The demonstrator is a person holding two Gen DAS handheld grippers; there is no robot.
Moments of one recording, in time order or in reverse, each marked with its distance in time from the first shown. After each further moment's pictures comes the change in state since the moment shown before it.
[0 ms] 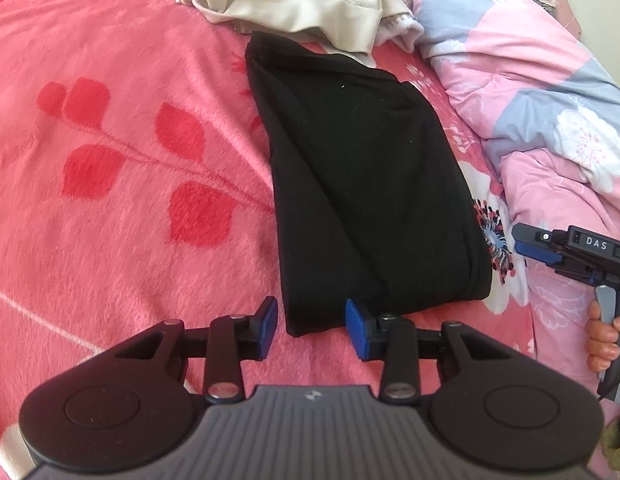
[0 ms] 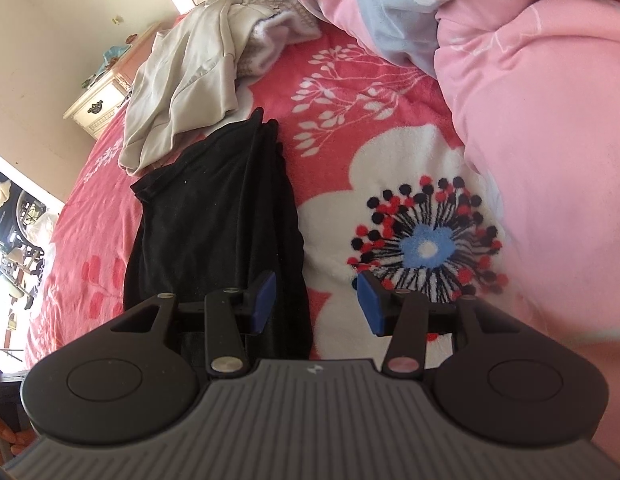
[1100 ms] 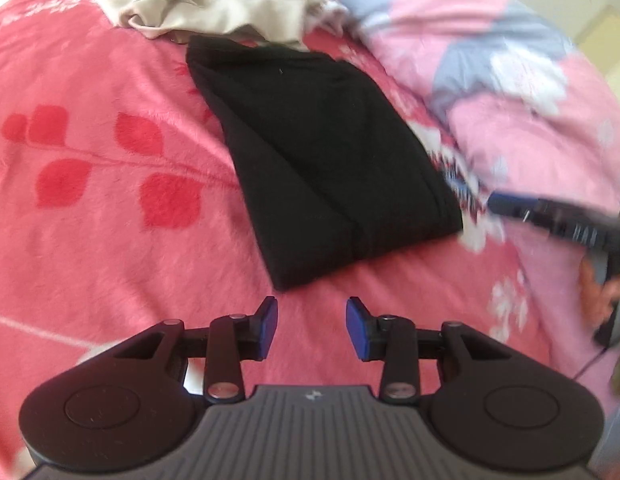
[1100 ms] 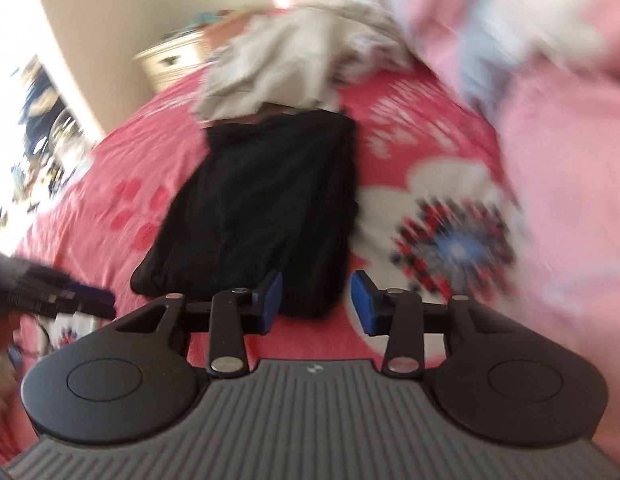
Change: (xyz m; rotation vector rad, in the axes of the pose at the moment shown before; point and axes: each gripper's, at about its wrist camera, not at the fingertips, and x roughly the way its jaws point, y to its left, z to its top) left arm -0.004 0.003 -0.031 0.197 -0.047 -0.099; right arm -0.029 0.046 -0.065 -0.422 -0.099 0.073
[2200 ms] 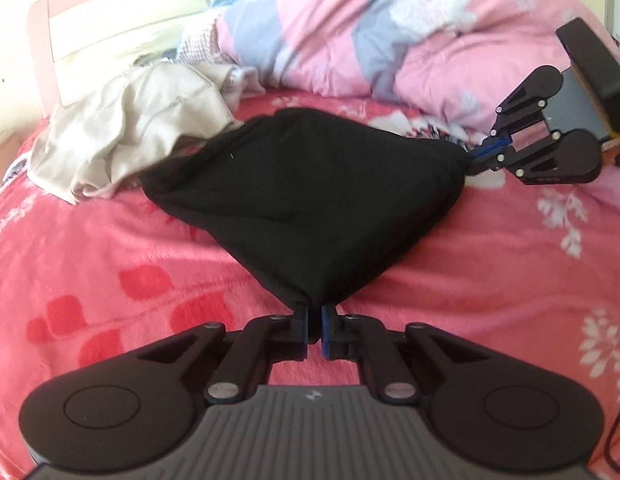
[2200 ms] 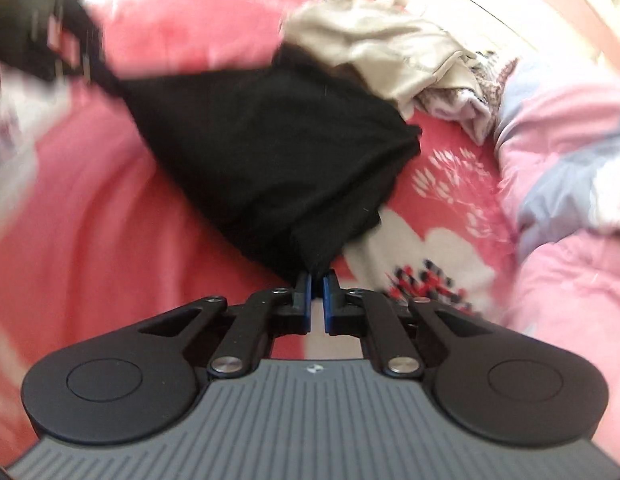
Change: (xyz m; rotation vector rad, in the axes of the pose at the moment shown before) left arm 0.012 -0.029 -0.017 0.632 -0.165 0.178; right arm 0.049 0.039 -0.030 -0.723 0.104 -0.220
